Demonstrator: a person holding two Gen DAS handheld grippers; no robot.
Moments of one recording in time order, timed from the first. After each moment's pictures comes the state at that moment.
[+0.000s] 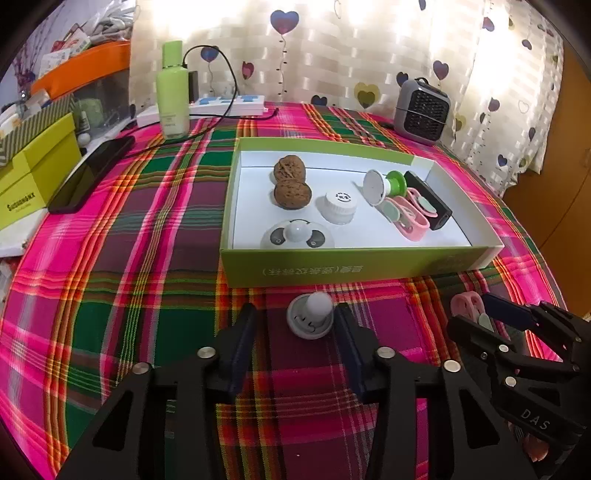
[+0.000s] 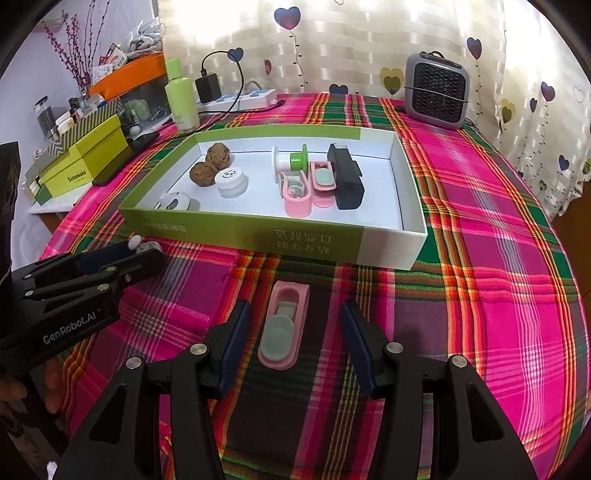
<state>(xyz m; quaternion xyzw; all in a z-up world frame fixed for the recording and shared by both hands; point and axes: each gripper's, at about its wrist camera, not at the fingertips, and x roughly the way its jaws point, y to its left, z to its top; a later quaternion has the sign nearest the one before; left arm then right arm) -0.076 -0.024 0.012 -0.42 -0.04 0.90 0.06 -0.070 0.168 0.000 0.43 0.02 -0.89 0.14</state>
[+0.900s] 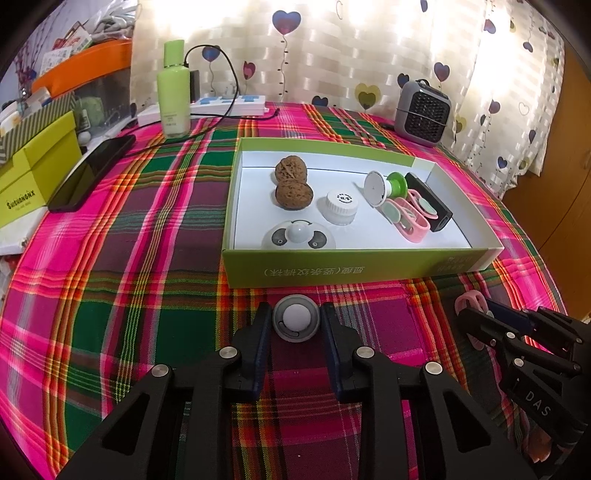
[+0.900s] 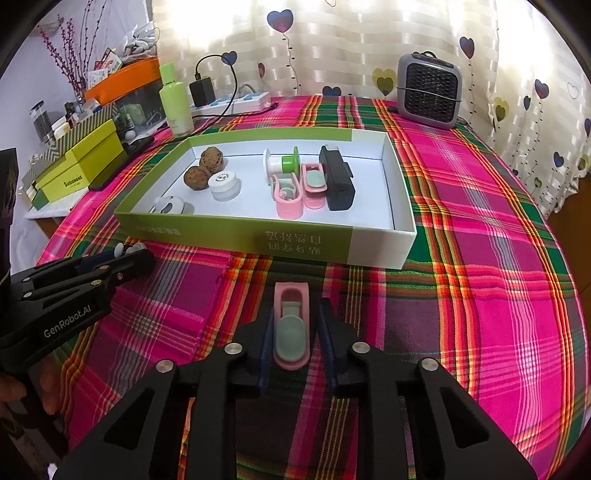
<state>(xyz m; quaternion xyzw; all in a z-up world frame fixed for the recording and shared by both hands) -0.077 -0.025 0.013 -0.42 -0.04 0.90 0.06 -0.070 0.172 0.001 0.43 0.02 -0.89 0.13</state>
